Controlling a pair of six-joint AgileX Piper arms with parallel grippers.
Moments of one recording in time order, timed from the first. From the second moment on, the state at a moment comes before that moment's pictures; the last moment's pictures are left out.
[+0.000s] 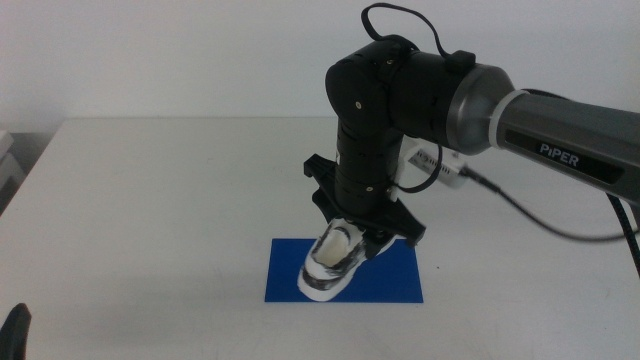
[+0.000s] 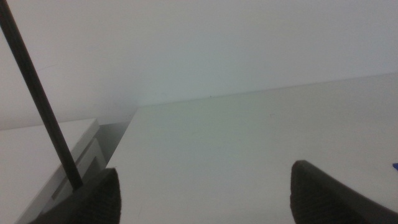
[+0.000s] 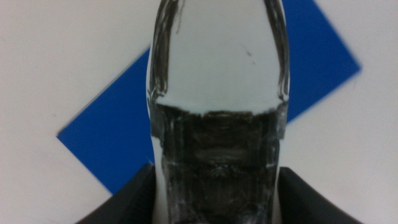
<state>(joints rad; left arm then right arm) 0.04 -0.02 0.03 0.05 0.11 0.07 0.70 2.03 -1.77 -0.03 1.21 1.49</state>
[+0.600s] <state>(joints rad) 0.04 -0.02 0.03 0.05 0.11 0.07 0.70 2.03 -1.77 -0.15 1.23 0.10</state>
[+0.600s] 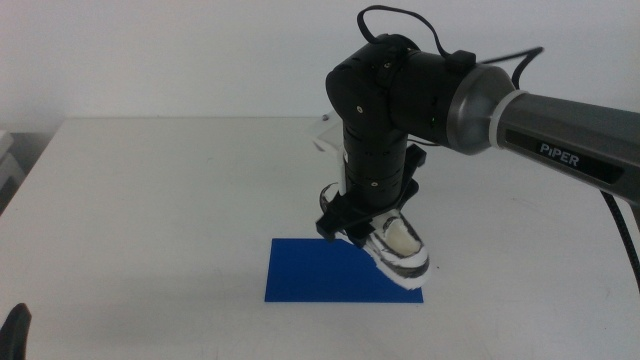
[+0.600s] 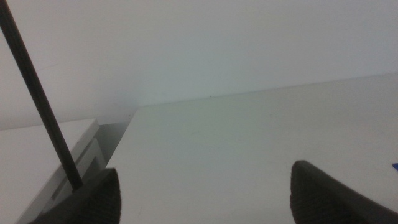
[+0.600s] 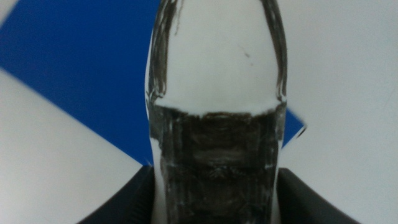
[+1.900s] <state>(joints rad) 0.04 -0.02 0.03 0.05 0.11 0.07 0.70 2.05 -1.77 0.01 1.23 -0.82</state>
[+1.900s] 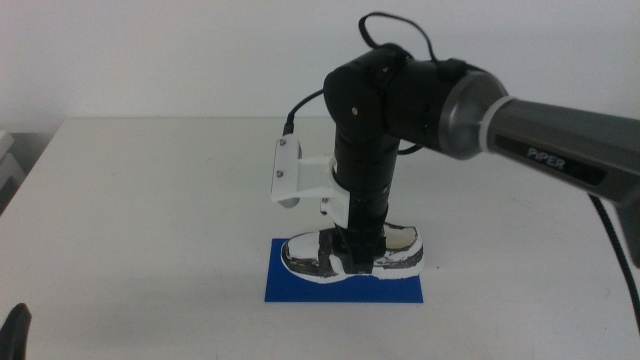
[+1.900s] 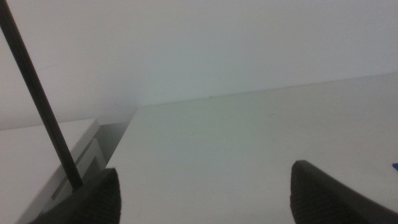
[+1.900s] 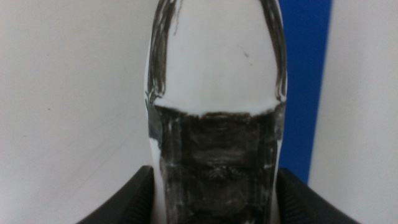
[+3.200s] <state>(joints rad) 0.04 -0.02 0.03 0.05 0.11 0.07 0.68 2.17 -1.77 0.01 1.11 -0.78</state>
